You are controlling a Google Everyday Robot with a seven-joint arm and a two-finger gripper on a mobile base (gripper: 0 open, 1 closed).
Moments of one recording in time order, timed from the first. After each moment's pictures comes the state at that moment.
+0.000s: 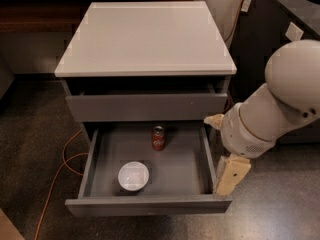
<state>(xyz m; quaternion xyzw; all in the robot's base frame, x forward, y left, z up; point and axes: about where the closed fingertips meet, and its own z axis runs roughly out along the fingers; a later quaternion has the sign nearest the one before) 0.404 -0.134 0.812 -0.67 0.71 0.08 0.18</state>
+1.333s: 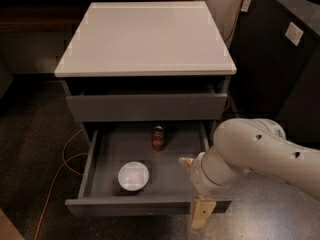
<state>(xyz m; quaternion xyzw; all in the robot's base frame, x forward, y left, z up) 0.385 -0.086 0.669 -0.71 0.68 0.10 0.15</state>
